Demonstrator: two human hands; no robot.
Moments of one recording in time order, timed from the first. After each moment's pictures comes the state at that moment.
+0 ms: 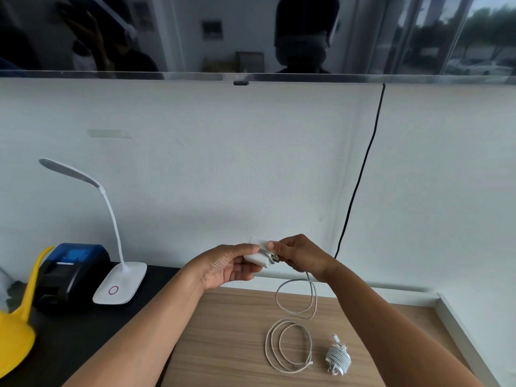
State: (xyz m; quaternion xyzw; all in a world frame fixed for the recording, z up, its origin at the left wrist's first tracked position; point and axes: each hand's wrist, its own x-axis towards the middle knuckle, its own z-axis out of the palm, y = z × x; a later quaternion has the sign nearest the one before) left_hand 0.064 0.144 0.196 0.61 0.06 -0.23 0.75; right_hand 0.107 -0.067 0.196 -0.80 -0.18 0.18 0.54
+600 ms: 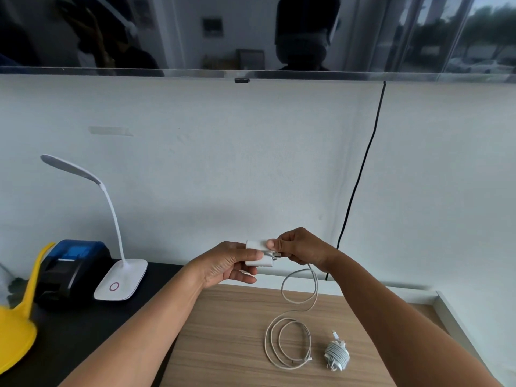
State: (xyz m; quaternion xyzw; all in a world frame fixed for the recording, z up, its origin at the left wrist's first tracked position) left_hand 0.060 0.143 0.195 0.67 0.00 -0.23 0.71; right_hand 0.114 -0.070 0.207 -0.81 -0.20 0.22 0.51
